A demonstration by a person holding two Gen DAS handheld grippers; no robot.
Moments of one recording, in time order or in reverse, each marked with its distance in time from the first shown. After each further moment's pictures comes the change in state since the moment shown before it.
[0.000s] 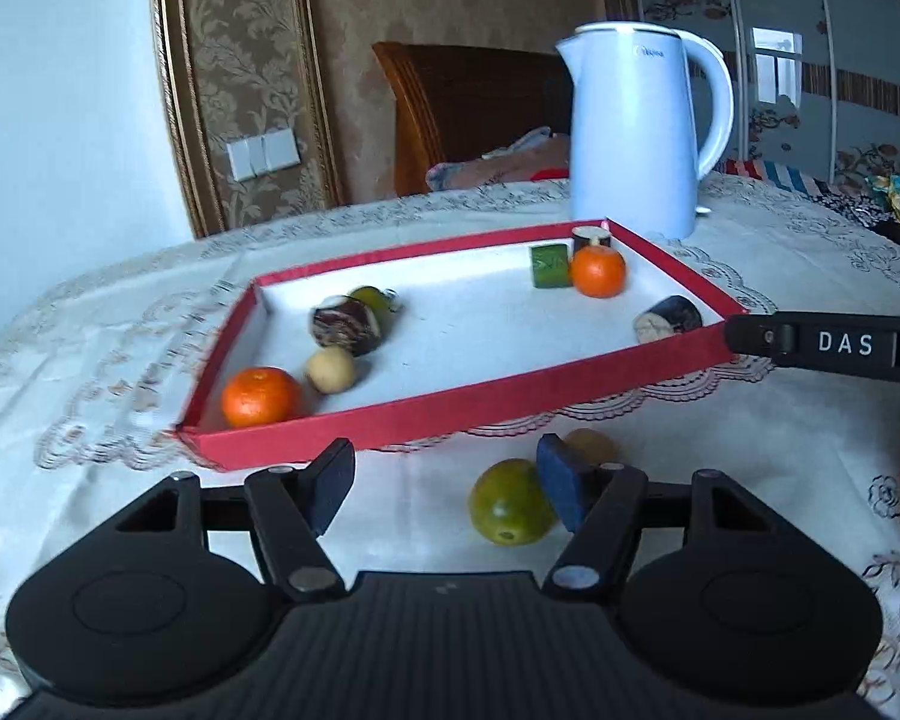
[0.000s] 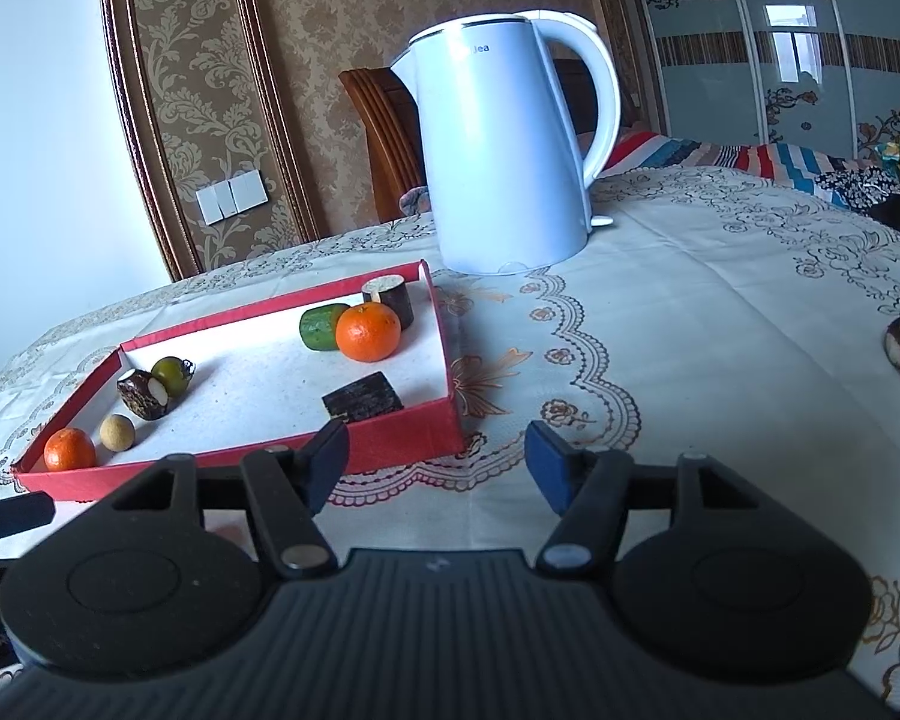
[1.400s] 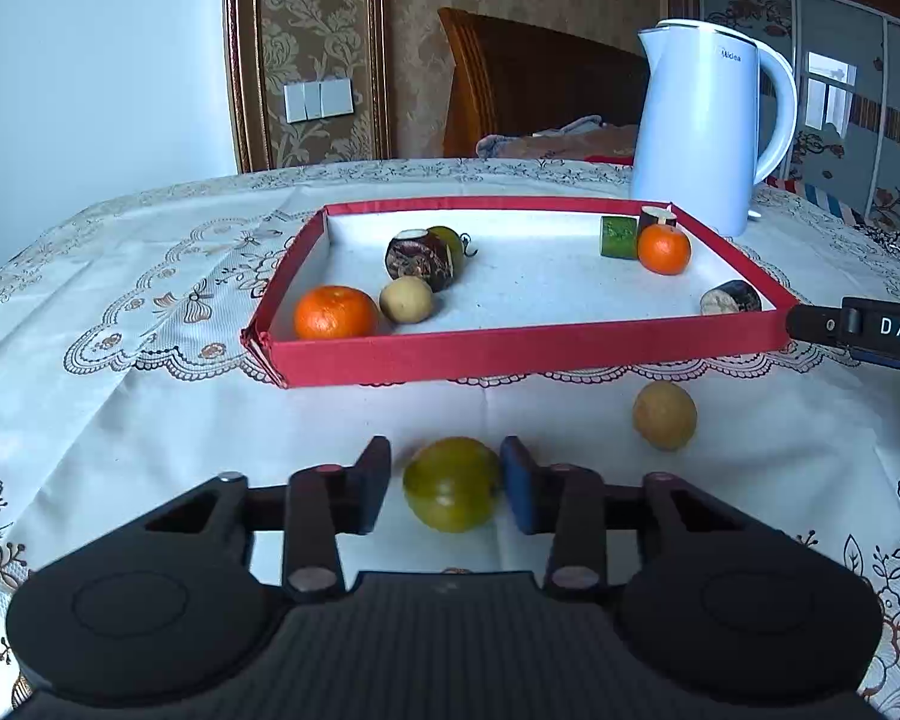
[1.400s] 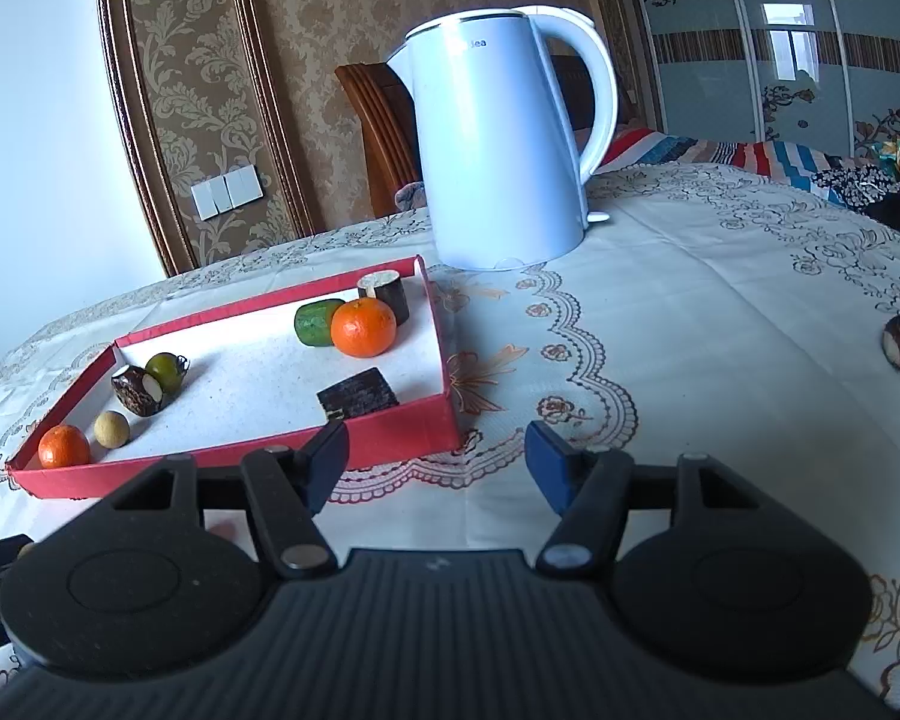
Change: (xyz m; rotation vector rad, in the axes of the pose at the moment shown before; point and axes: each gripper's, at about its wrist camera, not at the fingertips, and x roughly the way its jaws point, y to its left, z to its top) left arm 0.001 0.035 -0.021 -0.143 0.073 0.010; right arm 0.001 0.000 -0.001 -0.005 0.009 -0.010
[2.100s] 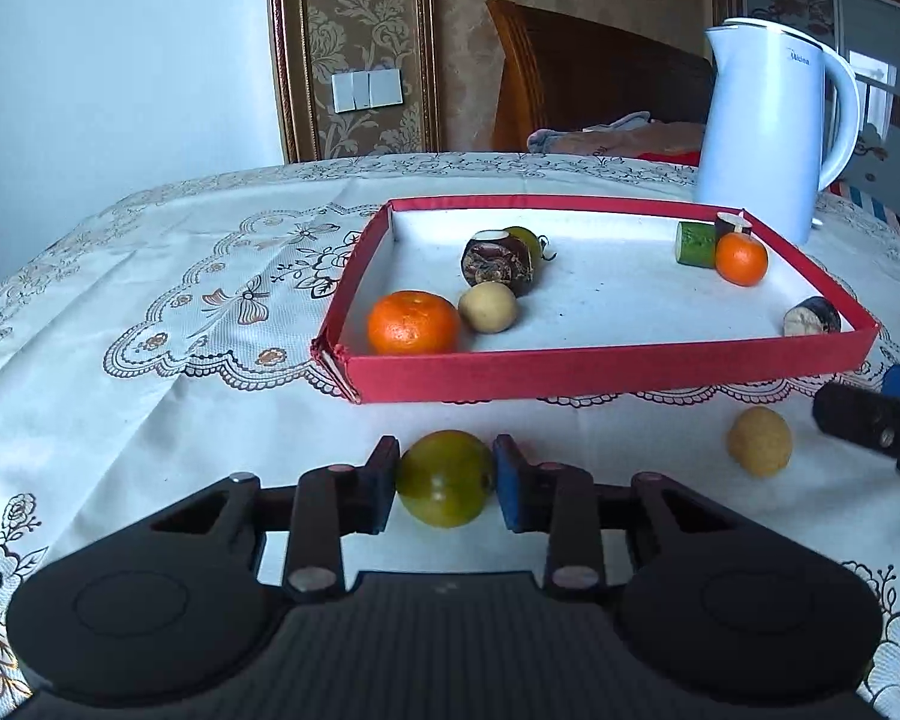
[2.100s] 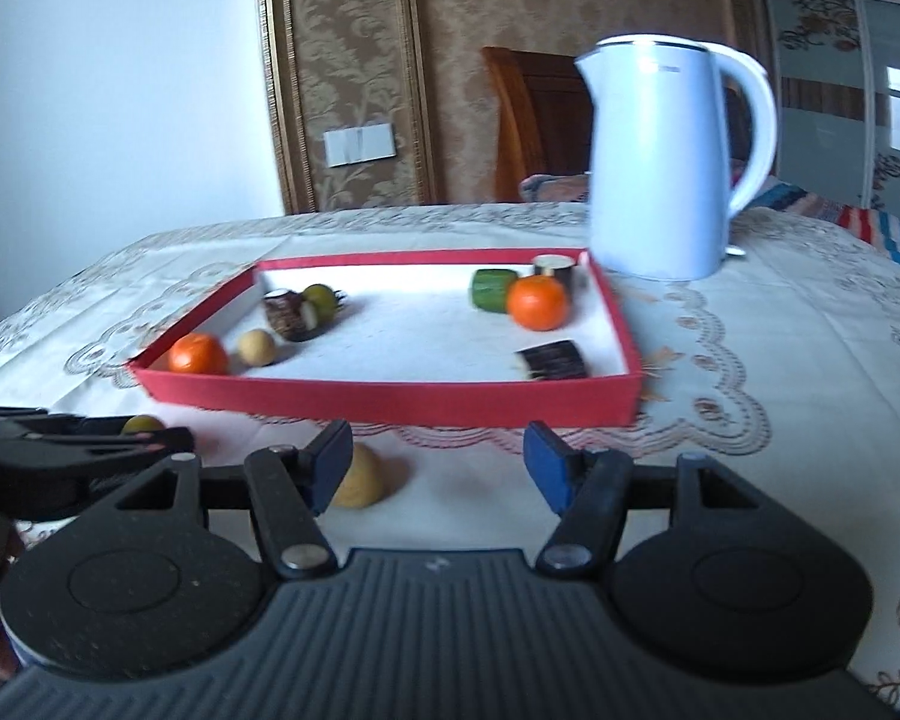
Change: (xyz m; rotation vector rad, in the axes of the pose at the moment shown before) left arm 0.017 0.024 0.010 -0.027 0.014 0.086; right arm -0.028 0.071 -0.016 -0.230 0.039 0.170
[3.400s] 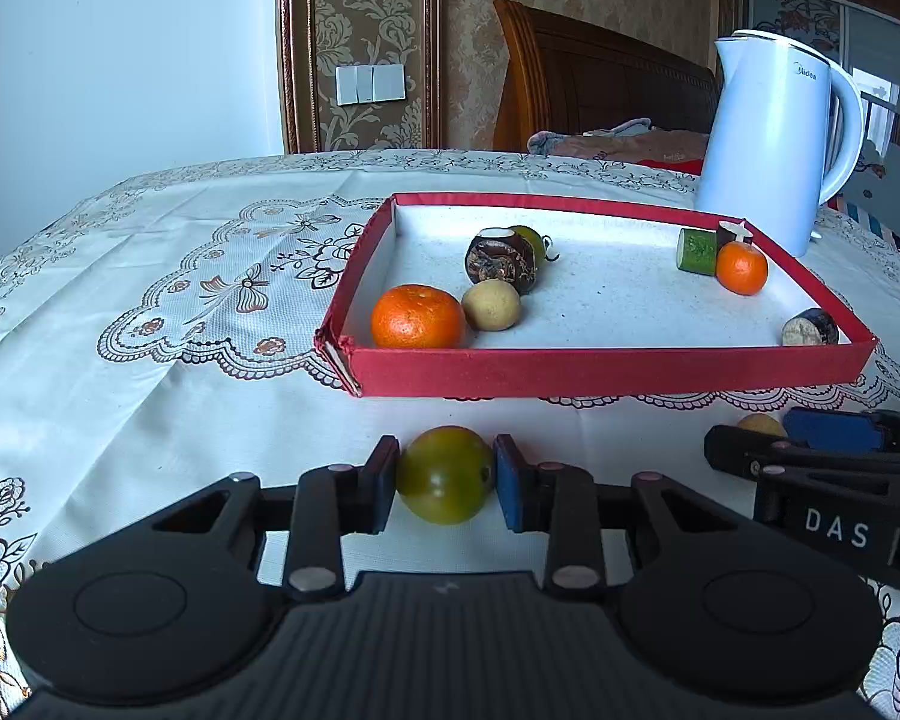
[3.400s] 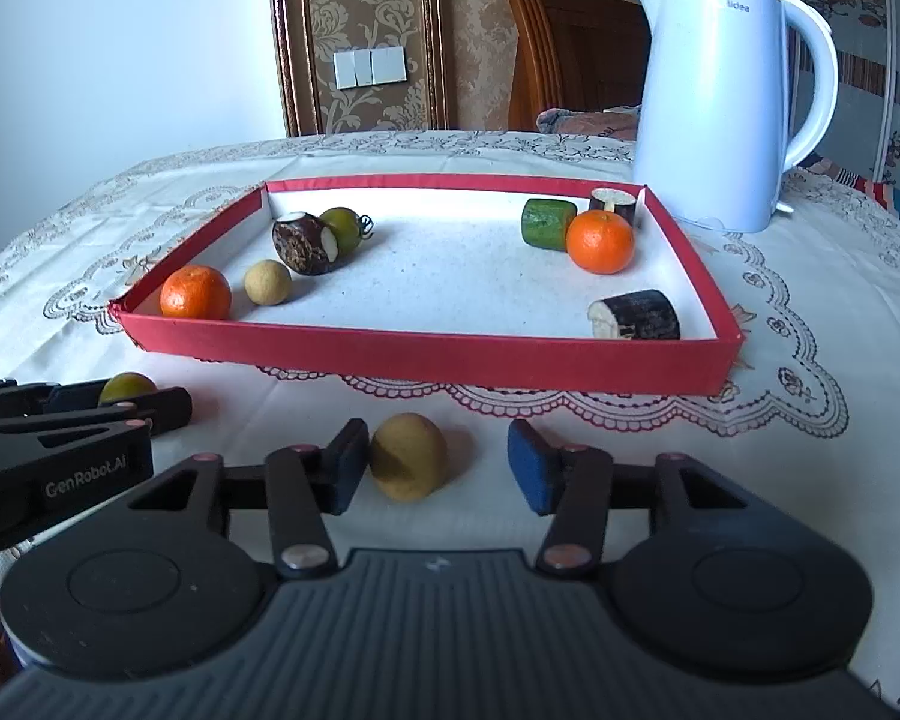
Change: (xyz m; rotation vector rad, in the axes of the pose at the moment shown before) left arm 0.002 0.006 -0.002 -0.042 0.004 -0.026; right arm 0.050 0.030 0.002 -0.034 0.150 -0.026
